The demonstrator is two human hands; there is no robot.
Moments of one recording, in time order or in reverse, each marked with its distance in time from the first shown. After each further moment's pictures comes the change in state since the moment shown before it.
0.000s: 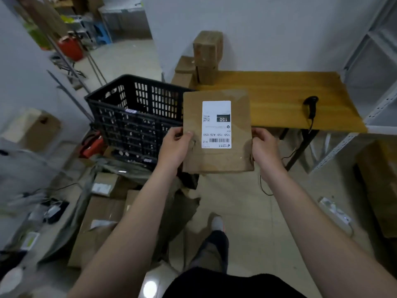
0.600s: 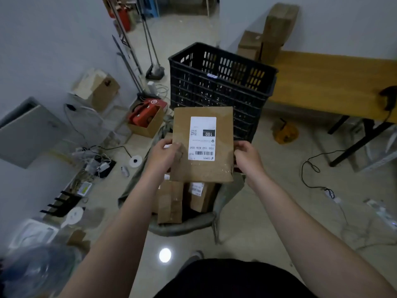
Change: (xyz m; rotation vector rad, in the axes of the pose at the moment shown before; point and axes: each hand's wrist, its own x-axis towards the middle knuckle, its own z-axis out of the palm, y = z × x) left_hand -0.075 -0.155 -0.289 -0.067 0.202 -0.241; right_hand -0.194 0.067 0.239 -0.100 -0.322 0.151
